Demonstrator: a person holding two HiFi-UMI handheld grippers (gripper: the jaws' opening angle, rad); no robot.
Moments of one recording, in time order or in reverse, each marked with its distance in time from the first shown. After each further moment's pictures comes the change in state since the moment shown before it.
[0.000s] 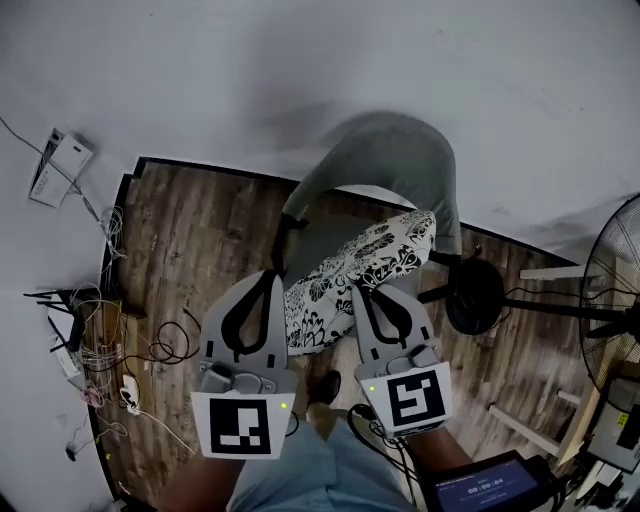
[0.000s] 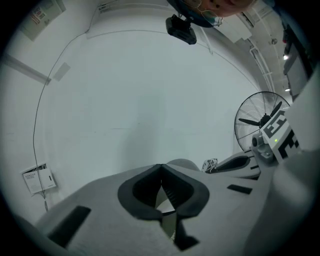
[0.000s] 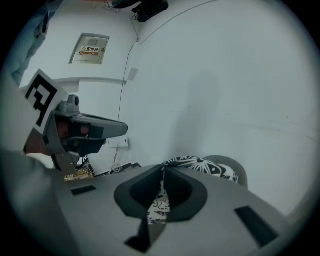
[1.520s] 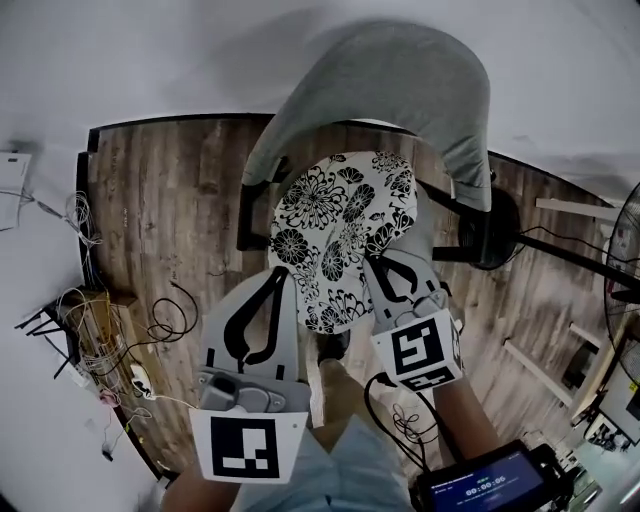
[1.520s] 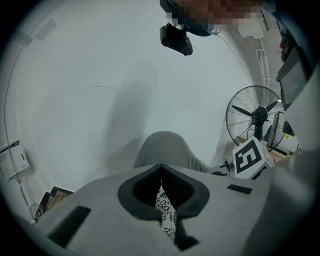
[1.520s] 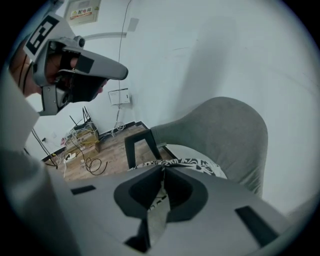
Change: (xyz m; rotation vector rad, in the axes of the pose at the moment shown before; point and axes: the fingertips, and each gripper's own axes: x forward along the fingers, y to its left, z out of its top) left arm 0.108 -0.026 -0.116 -0.050 0.246 -0.202; right arm 0.100 -0.064 -0.194 -0.125 0.443 0.103
